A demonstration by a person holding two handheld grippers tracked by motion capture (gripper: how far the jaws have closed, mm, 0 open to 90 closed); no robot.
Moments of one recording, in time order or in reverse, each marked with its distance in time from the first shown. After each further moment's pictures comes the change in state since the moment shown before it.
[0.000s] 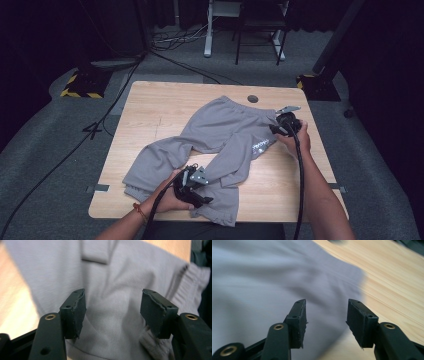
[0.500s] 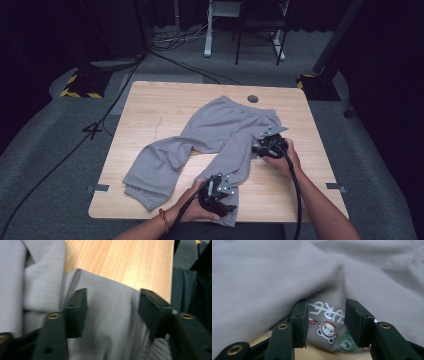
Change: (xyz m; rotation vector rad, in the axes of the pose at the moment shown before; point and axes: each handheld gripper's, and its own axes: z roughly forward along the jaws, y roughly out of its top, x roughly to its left) left arm -0.043 0.037 0.046 -0.001 -0.019 0.069; right arm 0.069 -0.030 -0.017 -0.020 0.266 -0.111
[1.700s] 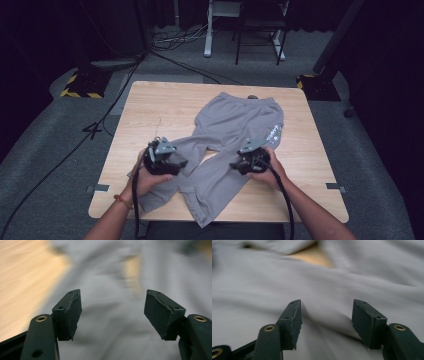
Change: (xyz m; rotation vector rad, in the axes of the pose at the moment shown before) left arm 0.118 -0.084 -0.117 -0.180 0.397 -0.330; right arm 0.090 0.018 -0.010 -0.041 0.206 -0.197
